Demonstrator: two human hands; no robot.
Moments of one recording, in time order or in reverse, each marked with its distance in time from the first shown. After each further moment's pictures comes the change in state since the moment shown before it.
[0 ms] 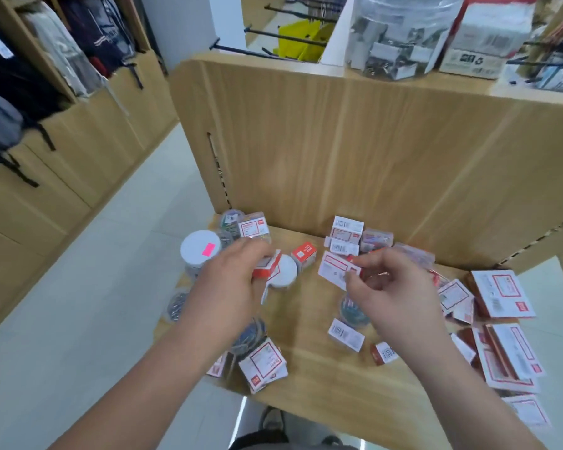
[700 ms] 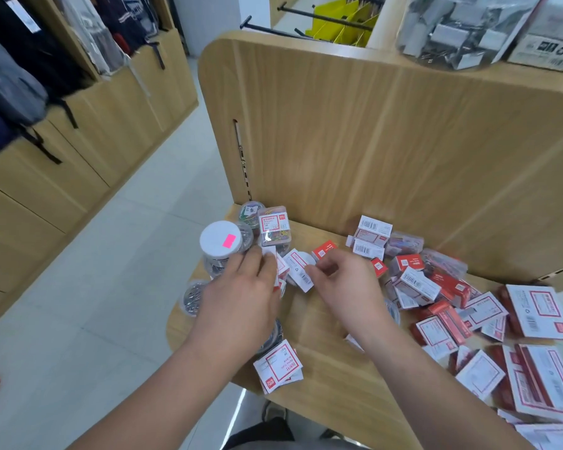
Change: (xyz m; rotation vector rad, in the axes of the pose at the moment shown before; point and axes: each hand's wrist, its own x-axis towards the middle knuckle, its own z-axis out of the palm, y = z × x) left_hand -0.018 -0.018 0.012 0.623 -0.073 -0.013; right_hand 0.045 0.024 0.094 -0.300 -0.161 -0.103
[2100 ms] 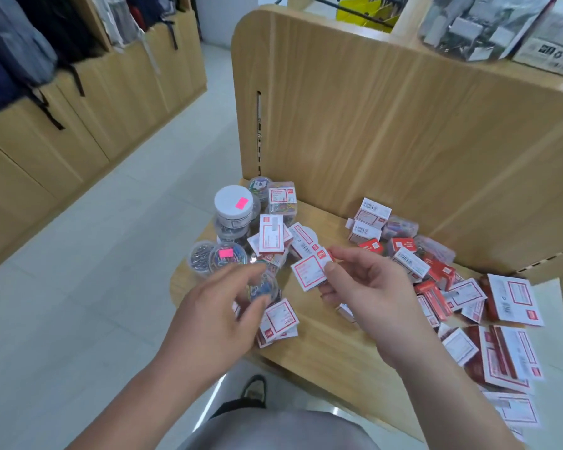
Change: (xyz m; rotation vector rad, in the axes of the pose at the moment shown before) left_hand -0.090 -0.005 -0.012 -0.824 0.127 -0.158; right_hand -0.087 -0.035 -0.059 0.587 -0.184 0.183
